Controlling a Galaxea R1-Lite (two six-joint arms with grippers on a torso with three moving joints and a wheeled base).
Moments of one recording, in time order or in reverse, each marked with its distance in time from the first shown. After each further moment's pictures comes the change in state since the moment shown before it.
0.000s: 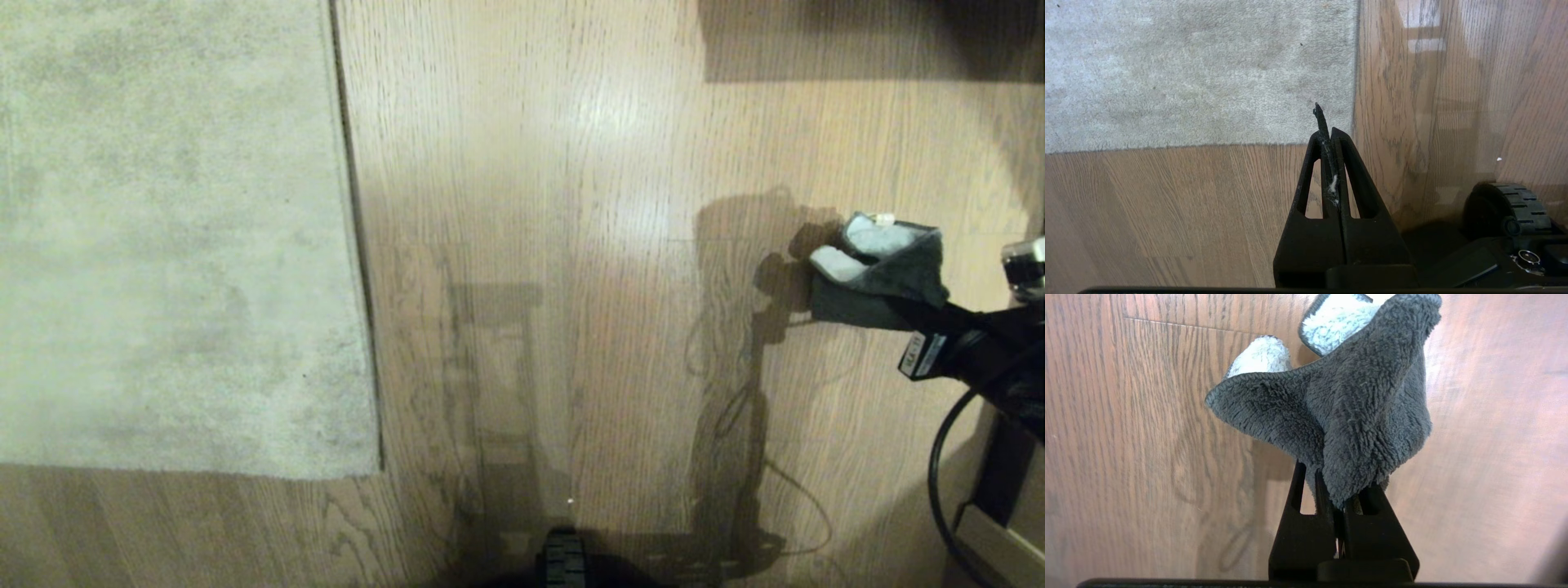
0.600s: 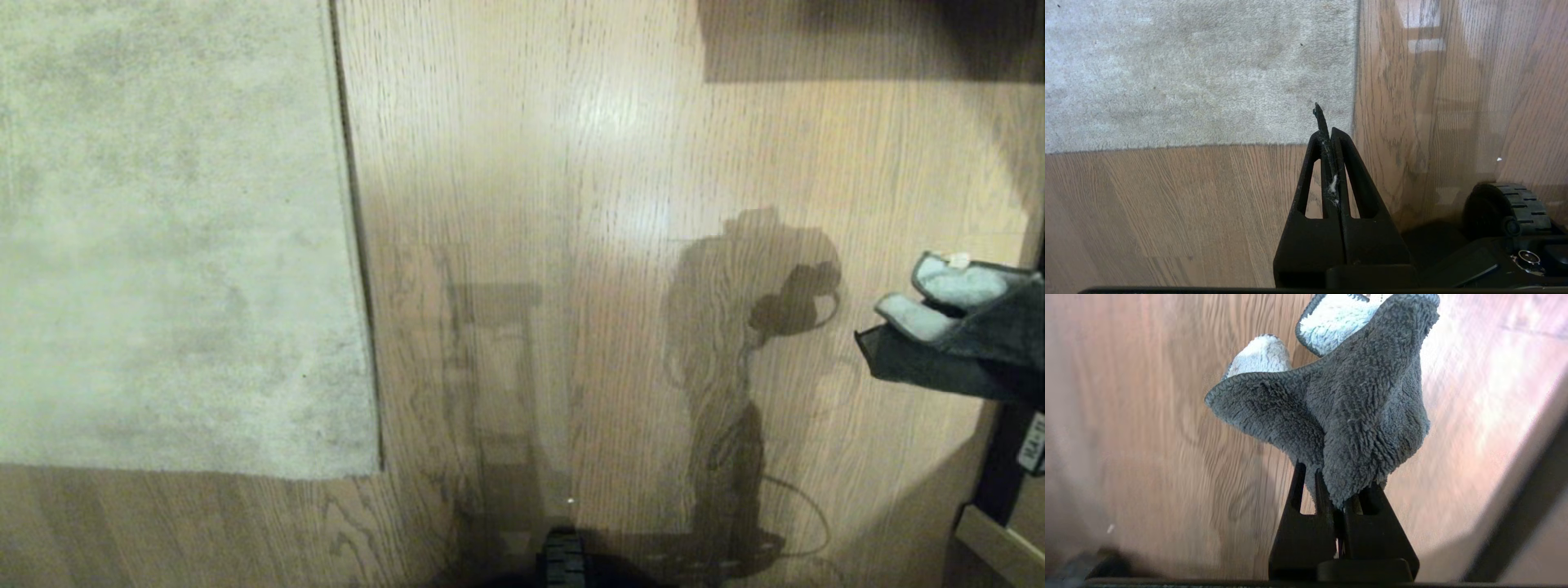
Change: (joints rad) left arm 0.000 0.000 0.000 0.000 0.000 0.000; right arm 0.008 -0.463 0.063 0.468 -0.034 -0.038
